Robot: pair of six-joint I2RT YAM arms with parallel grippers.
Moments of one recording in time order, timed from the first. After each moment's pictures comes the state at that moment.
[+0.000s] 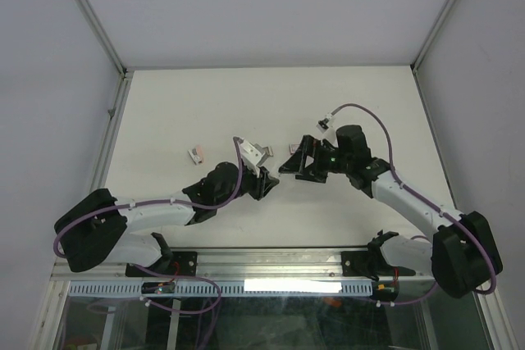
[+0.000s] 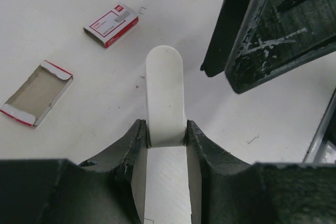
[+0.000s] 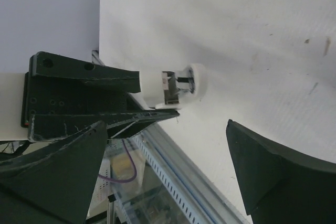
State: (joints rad) left arm -0.94 1.31 0.47 0.57 -0.01 -0.23; right arm 0.47 1.16 0.65 -0.10 -0.59 0.76
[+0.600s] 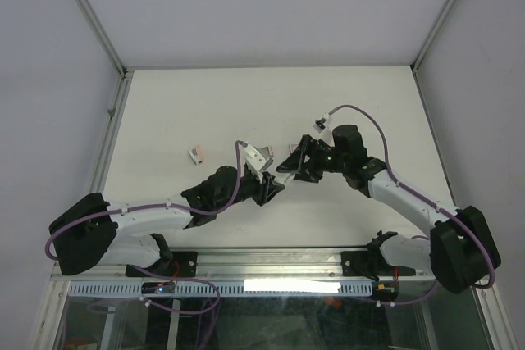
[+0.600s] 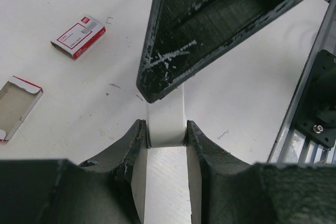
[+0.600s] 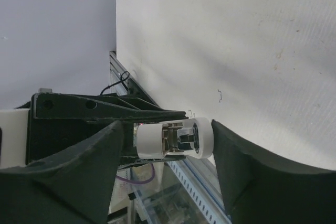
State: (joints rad) left arm -1.02 1.26 0.50 0.52 0.01 -0.23; right arm 0.51 1.19 0.65 -0.04 -0.62 0.89
